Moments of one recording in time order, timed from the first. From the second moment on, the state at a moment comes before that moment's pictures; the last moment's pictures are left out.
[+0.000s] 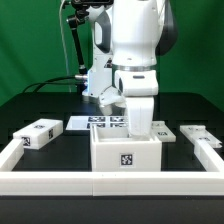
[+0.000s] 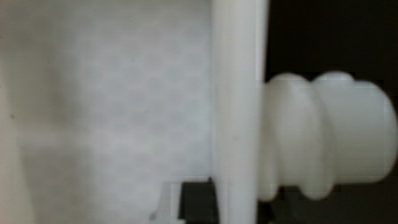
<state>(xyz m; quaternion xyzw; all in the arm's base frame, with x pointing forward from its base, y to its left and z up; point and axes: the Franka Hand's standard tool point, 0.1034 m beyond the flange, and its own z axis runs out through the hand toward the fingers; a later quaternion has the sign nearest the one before) 0.468 0.030 0.009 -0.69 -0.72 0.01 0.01</state>
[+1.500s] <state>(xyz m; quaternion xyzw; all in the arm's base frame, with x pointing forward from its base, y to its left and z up) 0.519 0.116 0.011 -0.73 -0.68 0.01 0.01</state>
